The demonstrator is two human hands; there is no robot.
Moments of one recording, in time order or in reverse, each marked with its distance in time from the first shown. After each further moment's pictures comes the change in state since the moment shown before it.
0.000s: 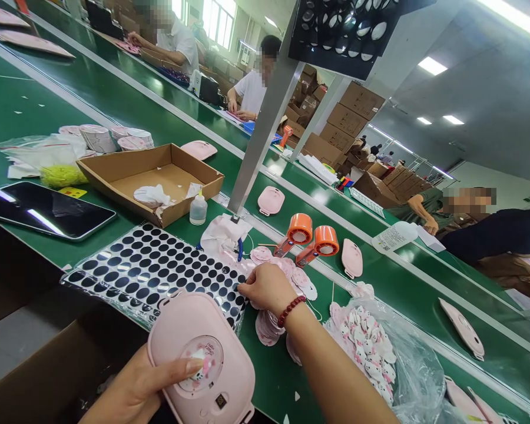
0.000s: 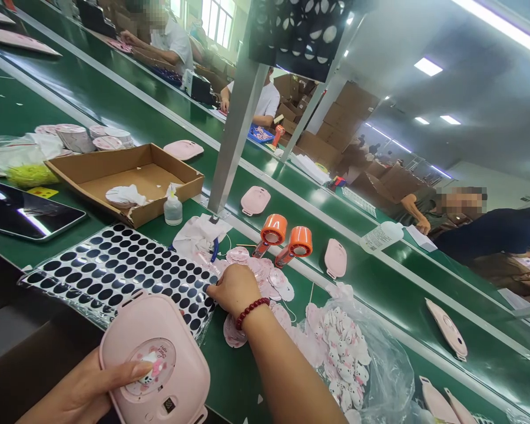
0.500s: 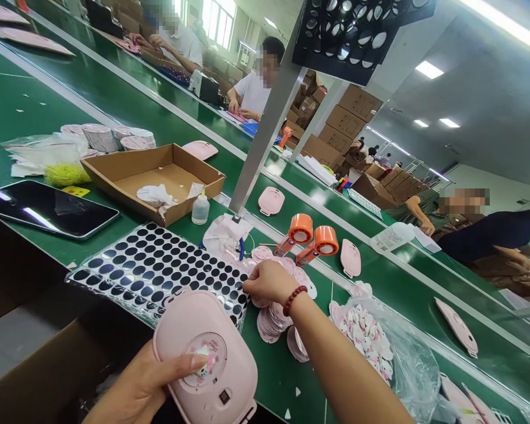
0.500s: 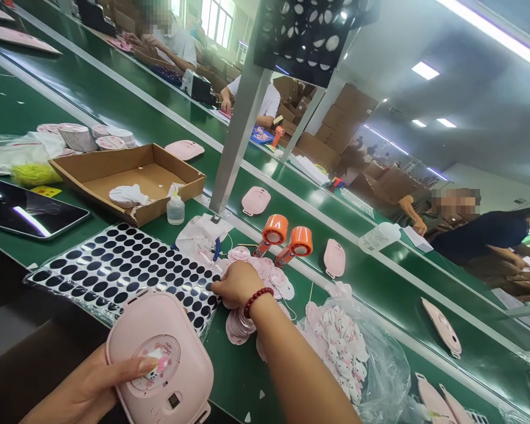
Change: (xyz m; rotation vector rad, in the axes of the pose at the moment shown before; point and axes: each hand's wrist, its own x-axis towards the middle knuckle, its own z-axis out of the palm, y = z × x) left_hand -0.017 0.016 0.014 -0.017 -0.012 0.011; right_hand 0.002 0.001 -0.014 0.036 -0.107 0.011
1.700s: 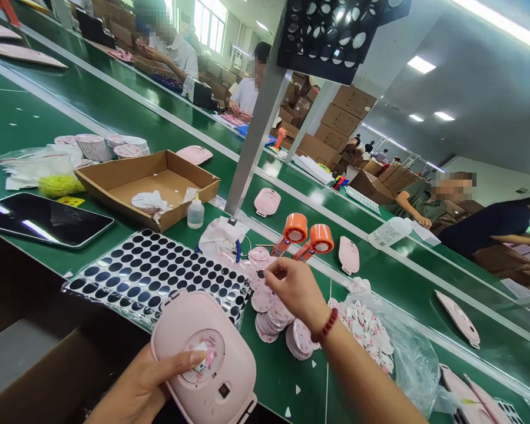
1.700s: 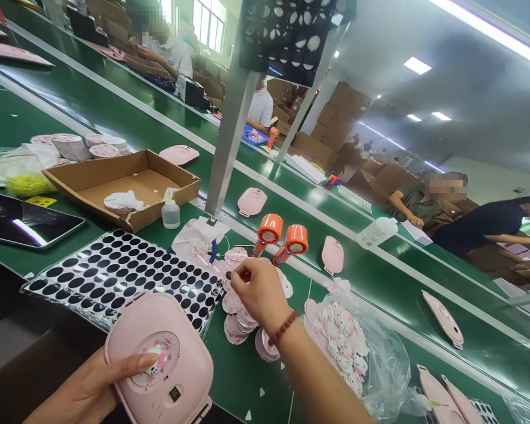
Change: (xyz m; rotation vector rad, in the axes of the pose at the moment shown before) left_hand 0.012 -0.004 -0.004 -0.018 0.070 -0.017; right_hand -0.042 0.040 0.003 0.343 0.498 -0.283
